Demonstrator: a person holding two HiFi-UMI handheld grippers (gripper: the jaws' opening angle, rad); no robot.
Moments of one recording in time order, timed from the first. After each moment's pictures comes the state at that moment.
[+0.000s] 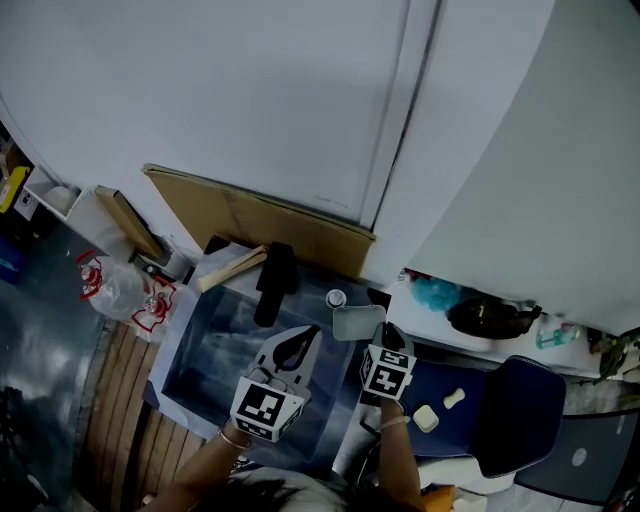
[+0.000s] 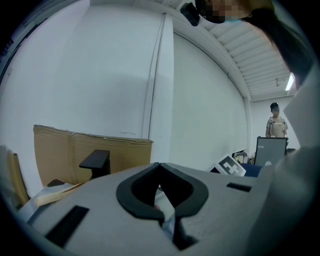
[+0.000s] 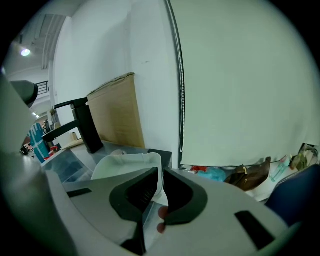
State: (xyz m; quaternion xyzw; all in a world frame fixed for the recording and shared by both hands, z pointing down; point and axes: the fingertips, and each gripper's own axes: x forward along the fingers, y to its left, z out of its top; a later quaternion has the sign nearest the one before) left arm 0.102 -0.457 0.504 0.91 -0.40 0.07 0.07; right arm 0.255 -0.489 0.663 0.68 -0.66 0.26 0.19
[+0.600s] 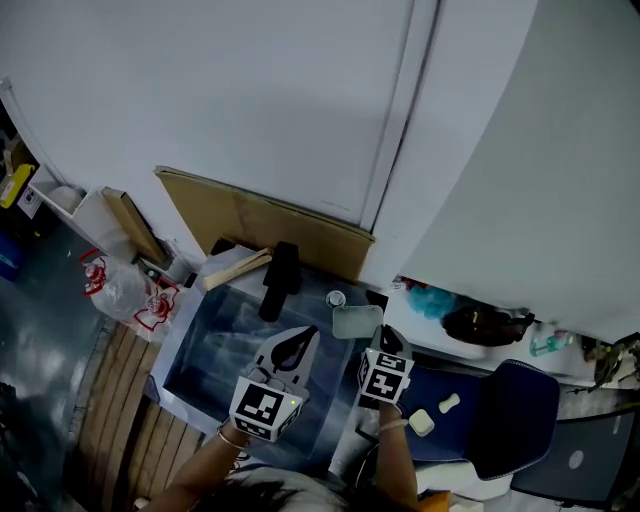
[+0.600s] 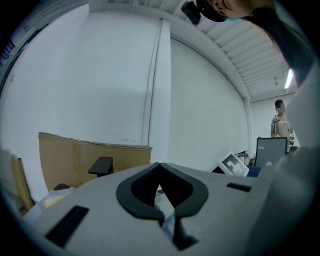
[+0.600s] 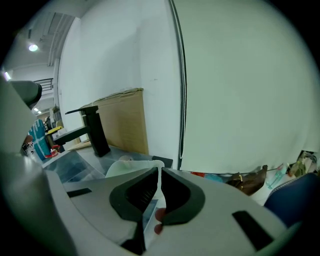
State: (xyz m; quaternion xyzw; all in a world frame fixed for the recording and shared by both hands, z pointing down) left arm 0.092 -0.436 0.482 0.91 -0.41 0.05 0.05; right arm 0.248 -0.472 0.632 0.68 -0.67 0.23 0.19
